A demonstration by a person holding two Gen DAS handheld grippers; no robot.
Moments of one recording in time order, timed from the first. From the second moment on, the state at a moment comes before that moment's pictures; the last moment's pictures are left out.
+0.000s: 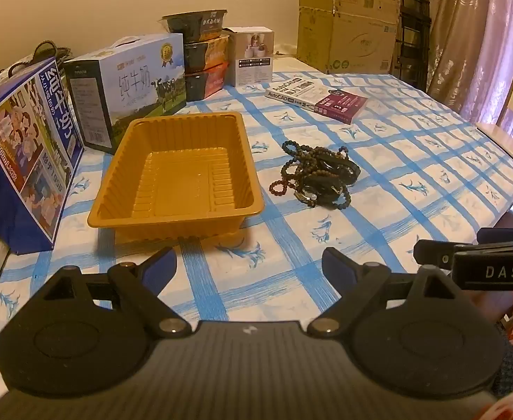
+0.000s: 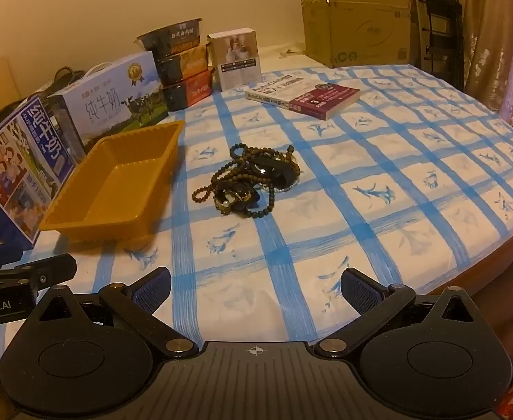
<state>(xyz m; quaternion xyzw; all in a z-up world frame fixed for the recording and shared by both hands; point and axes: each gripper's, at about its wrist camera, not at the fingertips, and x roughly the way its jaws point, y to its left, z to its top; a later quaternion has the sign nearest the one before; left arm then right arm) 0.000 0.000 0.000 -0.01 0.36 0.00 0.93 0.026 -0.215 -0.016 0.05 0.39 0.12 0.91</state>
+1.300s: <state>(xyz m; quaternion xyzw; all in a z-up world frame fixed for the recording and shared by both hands) 0.000 0.000 0.000 -0.01 0.36 0.00 0.93 0.027 -0.214 -0.013 0.05 0.39 0.12 0.91</state>
